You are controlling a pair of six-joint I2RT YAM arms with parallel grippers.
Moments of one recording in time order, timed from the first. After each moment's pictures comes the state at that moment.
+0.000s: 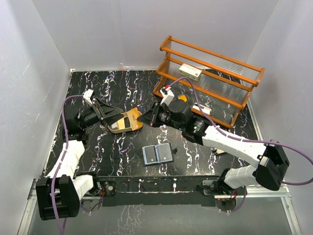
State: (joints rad) left arm 0.10 1.03 0.53 0.46 1.12 -1.27; right arm 0.90 1.33 1.02 0.08 -0.10 0.85
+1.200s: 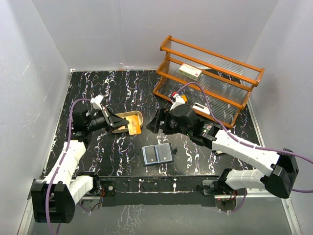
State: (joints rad) left arm -0.03 0.98 0.59 -0.01 0.96 -0.92; right arm 0.90 1.20 0.98 -0.22 0.02 0.82
